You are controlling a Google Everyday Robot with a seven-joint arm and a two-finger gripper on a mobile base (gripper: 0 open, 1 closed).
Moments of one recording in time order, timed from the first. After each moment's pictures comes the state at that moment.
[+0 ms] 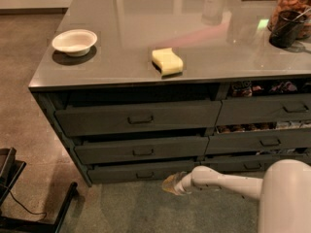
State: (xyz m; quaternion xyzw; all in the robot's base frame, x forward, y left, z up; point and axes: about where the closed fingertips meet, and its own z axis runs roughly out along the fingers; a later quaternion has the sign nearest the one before) arm 0.555 -0.067 0.261 -0.63 0.70 0.15 0.31
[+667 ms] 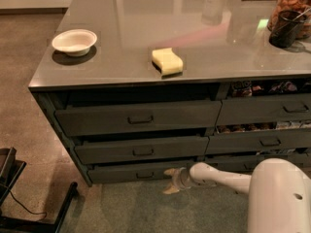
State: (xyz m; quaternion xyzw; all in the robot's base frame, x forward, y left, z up) arm 0.589 -0.074 0.236 -0.63 0.70 0.13 0.31
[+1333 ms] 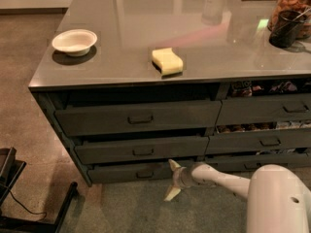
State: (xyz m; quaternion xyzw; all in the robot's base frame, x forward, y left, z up) arm 0.606 -0.076 0.220 -0.62 0.70 0.13 0.33
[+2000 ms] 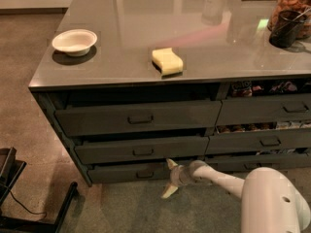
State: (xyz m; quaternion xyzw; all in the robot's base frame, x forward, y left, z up) arm 0.622 -0.066 0.206 -0.62 0.69 0.14 0.34
